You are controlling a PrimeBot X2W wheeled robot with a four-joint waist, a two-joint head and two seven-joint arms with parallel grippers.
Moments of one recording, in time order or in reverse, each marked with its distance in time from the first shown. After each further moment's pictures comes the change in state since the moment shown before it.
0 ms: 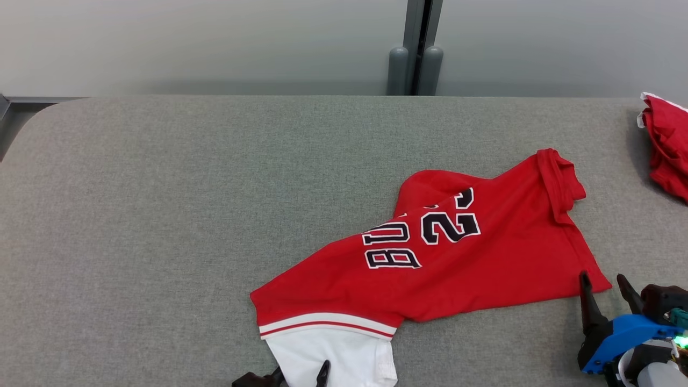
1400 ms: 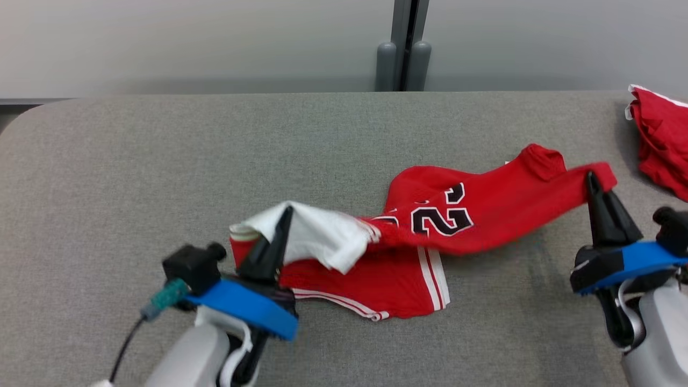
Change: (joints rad) left arm -0.204 0.088 0.026 -0.312 -0.251 -0.006 0.024; right arm -0.047 -0.049 0.155 -0.304 0.194 0.000 -0.002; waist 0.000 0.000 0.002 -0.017
